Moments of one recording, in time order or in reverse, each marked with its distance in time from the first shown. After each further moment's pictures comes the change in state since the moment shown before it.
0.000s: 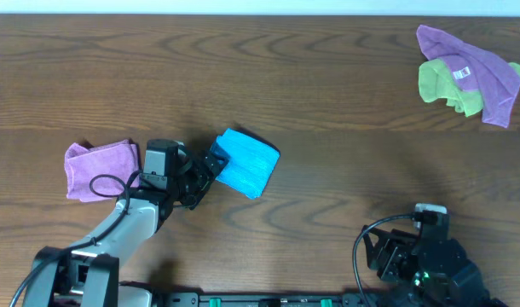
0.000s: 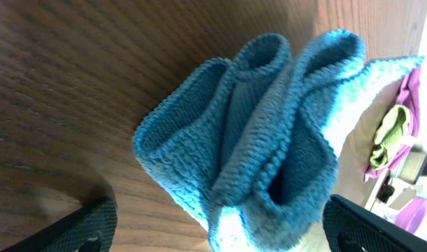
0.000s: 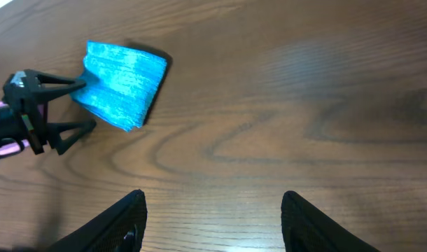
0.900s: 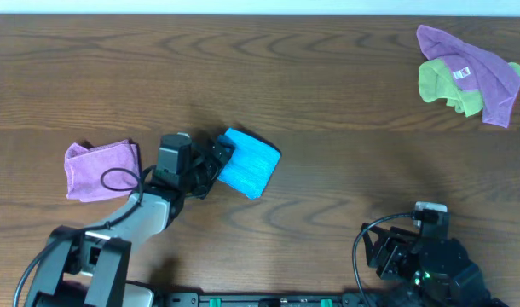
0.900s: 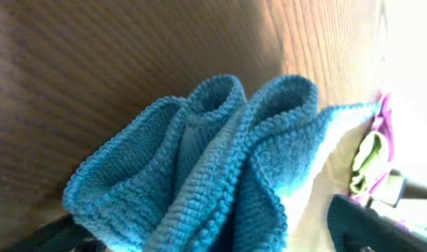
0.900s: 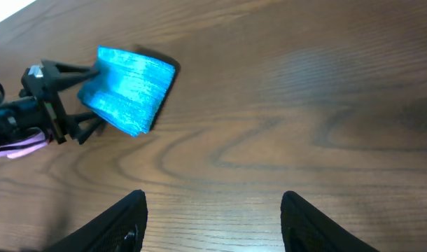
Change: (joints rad) left arm -0.083 0.098 0.016 0.196 -0.115 -0.138; right arm 0.000 0.000 0.000 0.025 -0.002 0.000
